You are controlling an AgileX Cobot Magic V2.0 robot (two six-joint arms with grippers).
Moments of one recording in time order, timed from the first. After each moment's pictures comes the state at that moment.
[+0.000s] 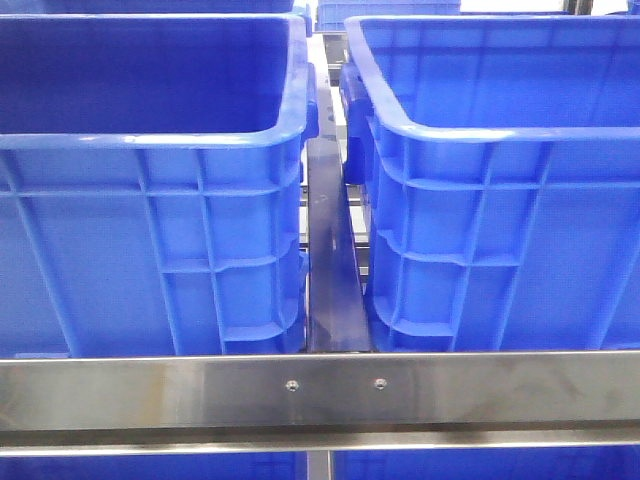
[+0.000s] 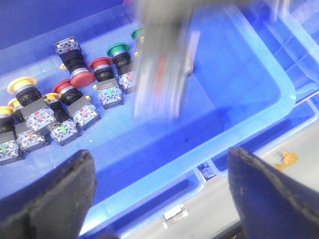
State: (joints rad) left arm -0.54 0.90 -1.06 0.06 0.96 -0.08; right arm 0.54 1.76 -1.49 1.53 0.77 -0.74
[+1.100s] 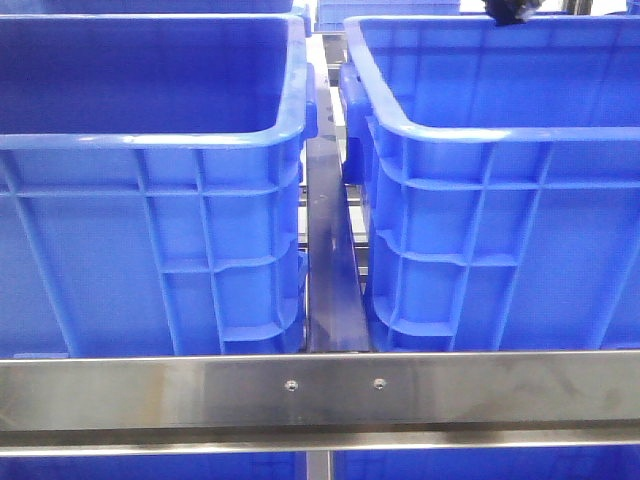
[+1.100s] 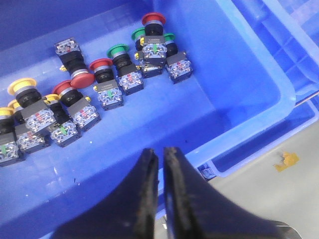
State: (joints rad) left arm -0.54 0.90 -1.06 0.06 0.96 -0.08; right arm -0.17 1.50 -1.08 1.56 0.77 -0.74
